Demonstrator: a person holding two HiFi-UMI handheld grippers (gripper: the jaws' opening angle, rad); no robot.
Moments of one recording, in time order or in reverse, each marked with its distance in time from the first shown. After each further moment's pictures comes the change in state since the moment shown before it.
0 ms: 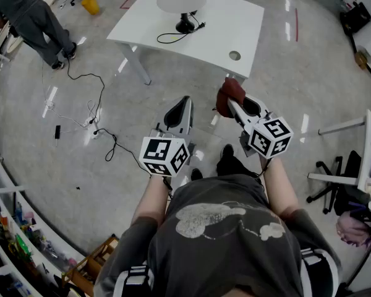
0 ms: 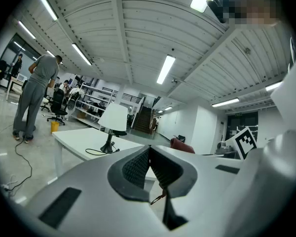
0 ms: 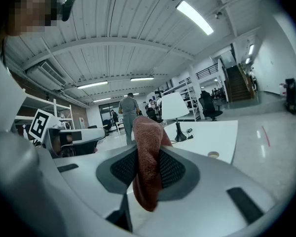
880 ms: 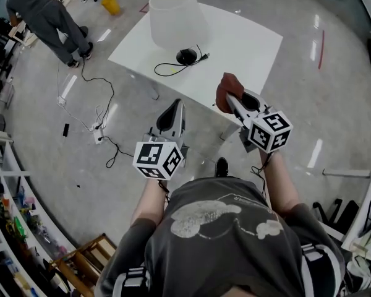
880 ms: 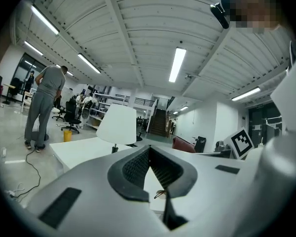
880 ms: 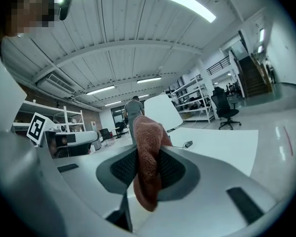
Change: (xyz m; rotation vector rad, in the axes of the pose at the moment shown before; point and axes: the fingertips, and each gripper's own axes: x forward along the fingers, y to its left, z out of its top) left arm 0.178 0.033 0.028 0.056 -0.050 0.185; right arm 0.113 -0.174 0.088 -0.002 -0.012 0.172
